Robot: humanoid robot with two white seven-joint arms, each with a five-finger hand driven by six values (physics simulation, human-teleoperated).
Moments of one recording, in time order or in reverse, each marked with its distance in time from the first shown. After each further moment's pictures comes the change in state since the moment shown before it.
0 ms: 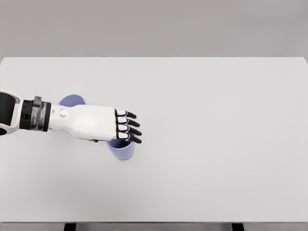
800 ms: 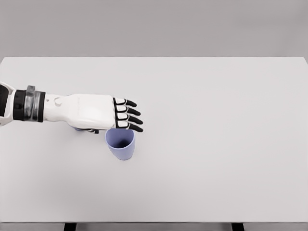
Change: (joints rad) left arm -0.051 0.014 0.009 -0.001 0.071 0.000 0.000; right arm 0.000 0.000 0.000 0.000 0.000 0.000 0.000
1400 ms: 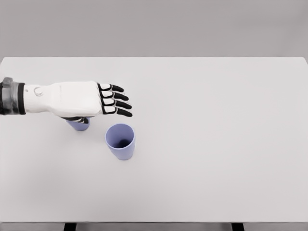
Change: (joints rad) left arm -0.012 0.072 0.028 0.000 0.042 0.000 0.039; right arm 0.000 0.000 0.000 0.000 0.000 0.000 0.000
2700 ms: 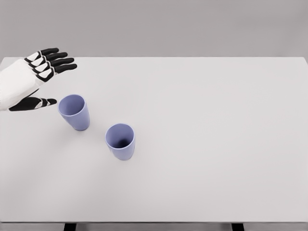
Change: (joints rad) left arm 1.098 -0.061 1.228 0.019 -0.074 0.001 0.179; right arm 0.000 0.000 0.000 0.000 0.000 0.000 0.000
